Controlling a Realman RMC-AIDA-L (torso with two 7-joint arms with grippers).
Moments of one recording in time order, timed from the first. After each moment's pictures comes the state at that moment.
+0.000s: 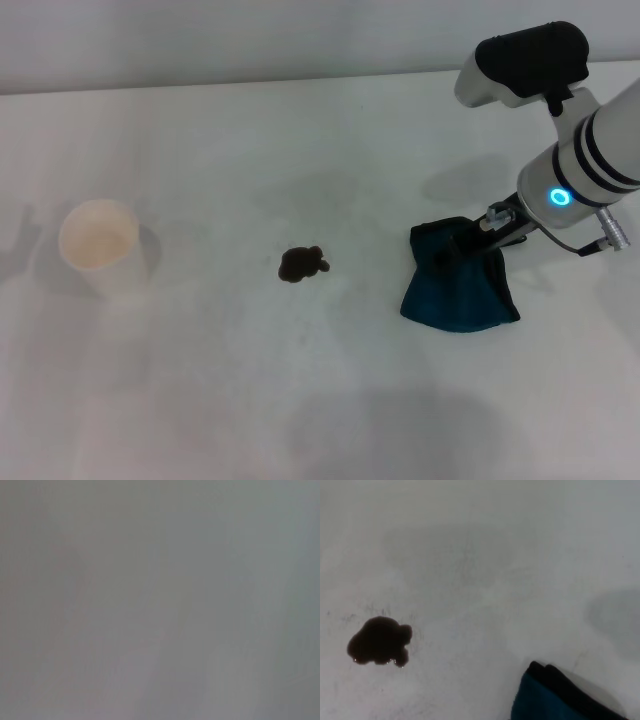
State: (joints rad) left arm -0.36 -2.07 2.80 0.06 -1.36 1.38 -0.43; right arm 0.54 2.02 -1.57 -1.20 0.55 1.31 -0.10
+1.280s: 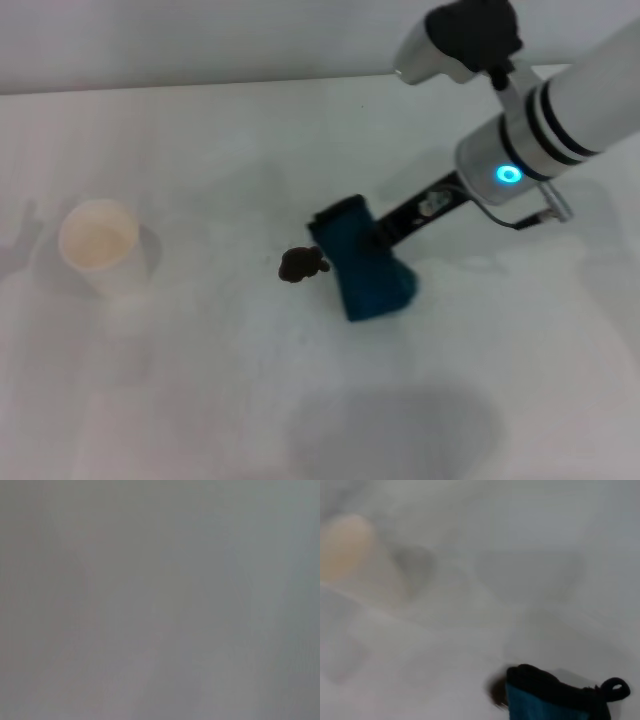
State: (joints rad) left arm -0.38 -2.07 2.80 0.05 -1.36 1.38 -0.44; right arm 0.63 2.02 -1.53 -1.09 0.81 1.27 -0.41
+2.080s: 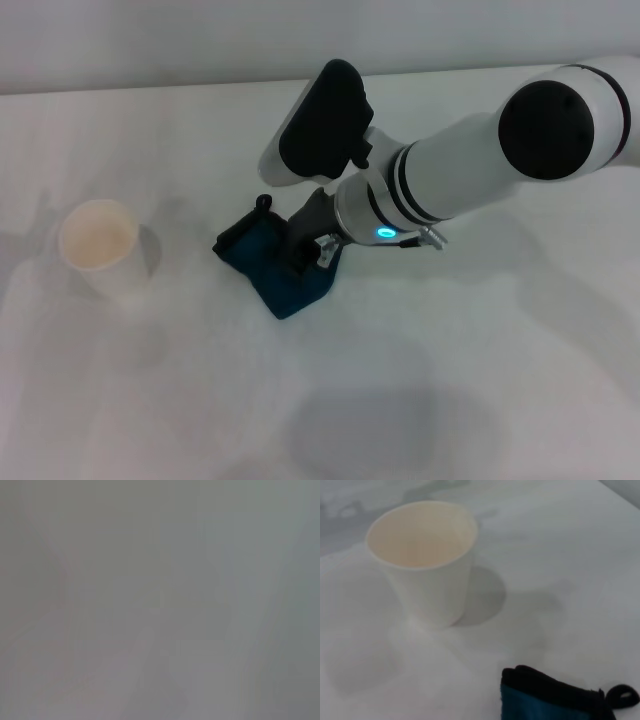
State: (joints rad) left arm -0.41 -2.07 2.81 0.05 -1.35 1.38 -0.45; right arm 0.77 2.03 -2.06 -0.87 0.99 0.68 -0.58
